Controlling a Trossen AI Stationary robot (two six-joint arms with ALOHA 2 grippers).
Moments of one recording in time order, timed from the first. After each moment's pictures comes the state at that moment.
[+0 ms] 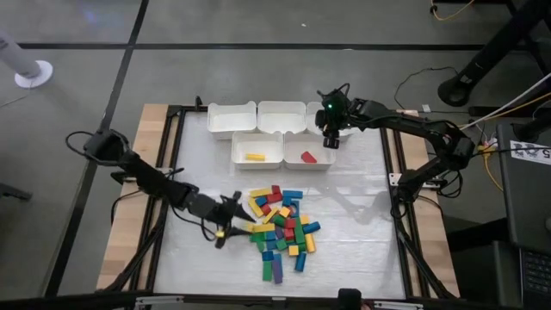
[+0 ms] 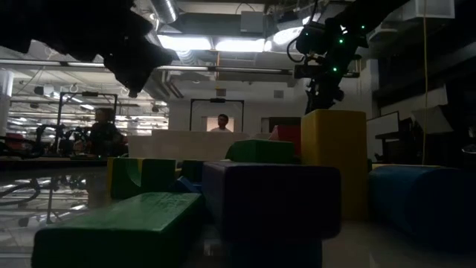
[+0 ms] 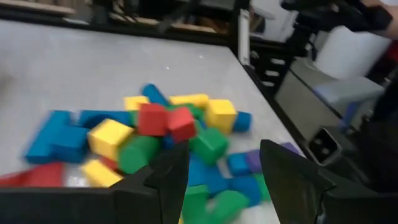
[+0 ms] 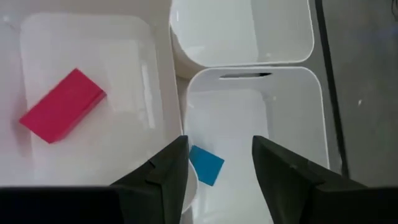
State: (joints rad) left arm -0.47 1.42 0.46 0.66 -0.19 -0.27; right arm -0.58 1.51 1.15 -0.63 0.08 -0.53
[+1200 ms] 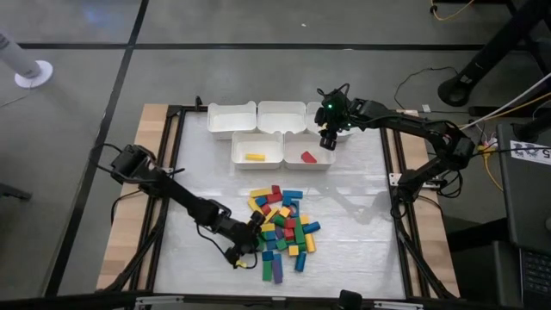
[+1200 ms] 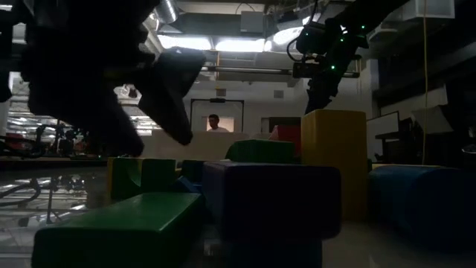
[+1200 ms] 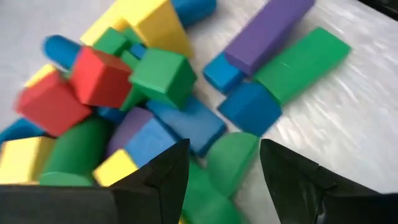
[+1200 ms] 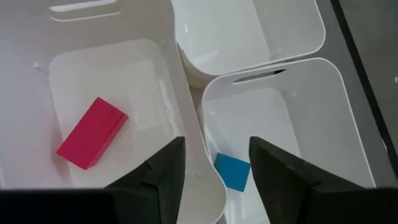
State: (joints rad) left arm -0.48 1.76 0.88 0.09 -0.11 0.26; right arm -0.58 1.51 1.15 -0.63 0.01 -0.36
